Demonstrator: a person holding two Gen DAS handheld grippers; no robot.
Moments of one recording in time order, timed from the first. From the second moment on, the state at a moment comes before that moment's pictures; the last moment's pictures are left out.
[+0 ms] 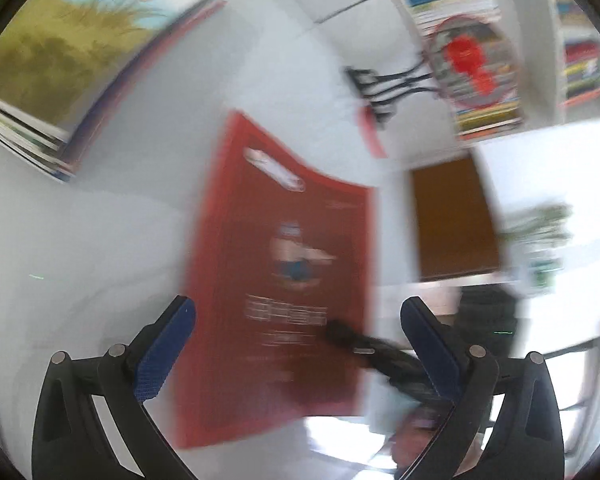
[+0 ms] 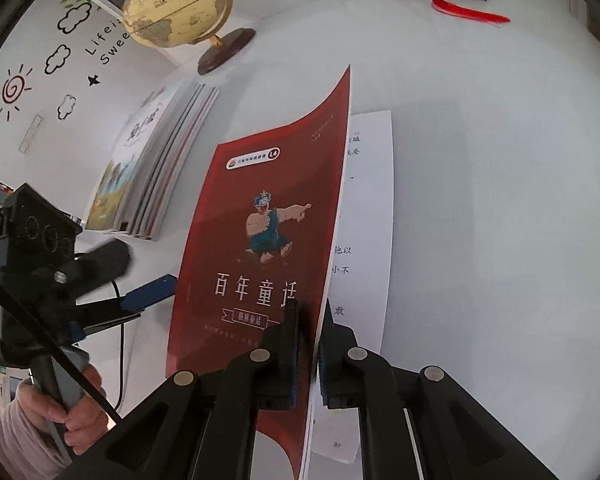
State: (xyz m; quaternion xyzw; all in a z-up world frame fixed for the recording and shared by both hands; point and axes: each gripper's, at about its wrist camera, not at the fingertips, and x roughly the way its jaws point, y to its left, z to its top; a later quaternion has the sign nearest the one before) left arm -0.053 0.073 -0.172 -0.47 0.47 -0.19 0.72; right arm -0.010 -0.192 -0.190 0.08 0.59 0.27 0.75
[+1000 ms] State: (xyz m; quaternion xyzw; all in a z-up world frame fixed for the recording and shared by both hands) left arm -0.049 0.059 -0.157 -0.42 0.48 -0.21 0.75; right arm -0.017 -0.197 -0.191 0.08 0.58 0.29 0.75
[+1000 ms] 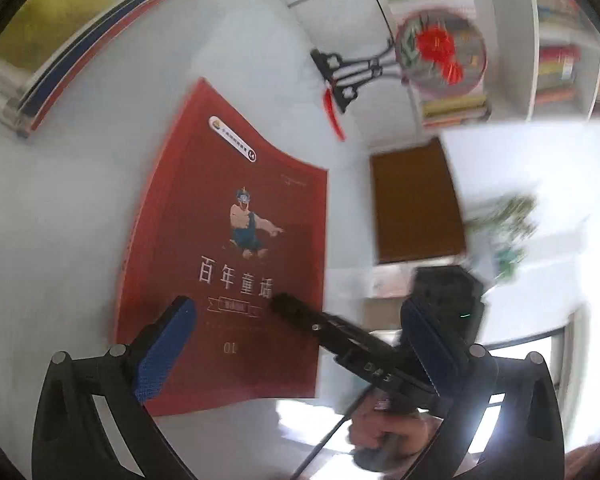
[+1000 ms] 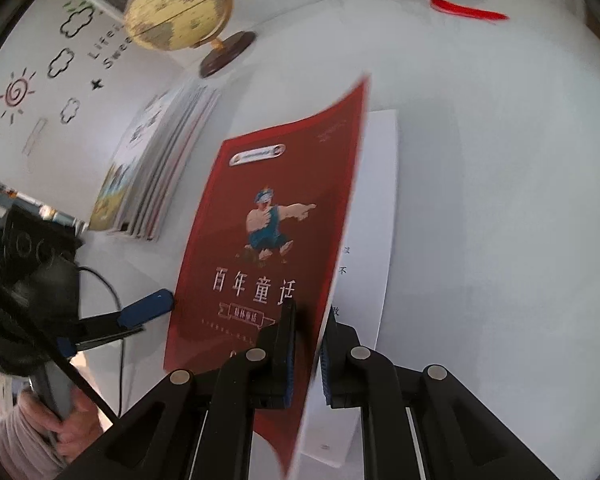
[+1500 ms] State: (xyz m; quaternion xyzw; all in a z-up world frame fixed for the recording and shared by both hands) left arm -0.060 0.093 -0.129 -0.37 0.48 -0.12 0.79; right arm -0.016 -0.218 -0.160 0.28 0.52 0.39 0.71
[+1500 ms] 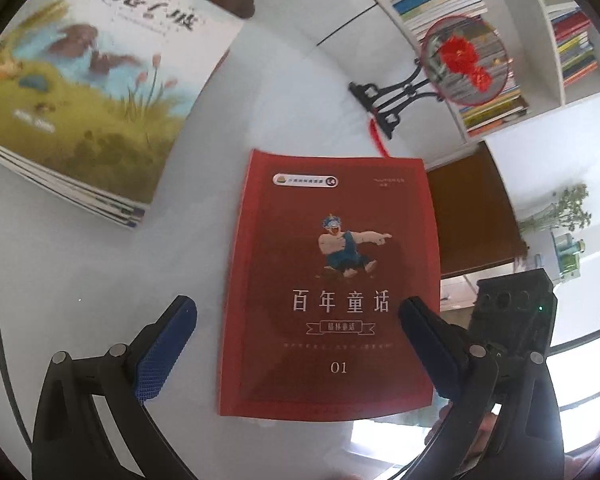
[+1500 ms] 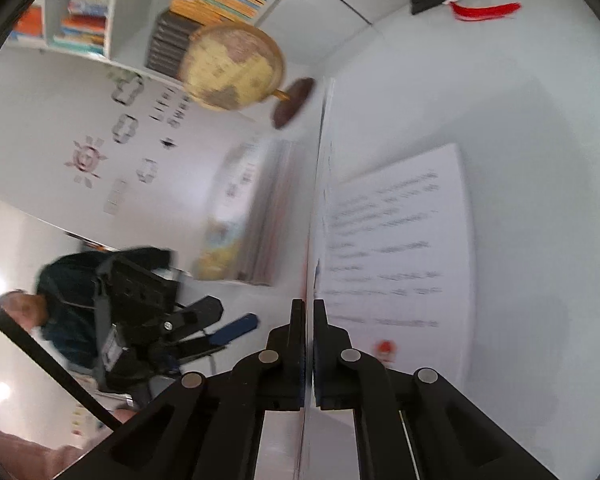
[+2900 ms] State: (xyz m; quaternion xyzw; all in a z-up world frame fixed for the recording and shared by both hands) left arm -0.007 0.253 -0.088 -0.48 0.38 -0.15 0.78; right arm 0.050 -0.057 -0.047 0.26 0.45 0.49 0.70
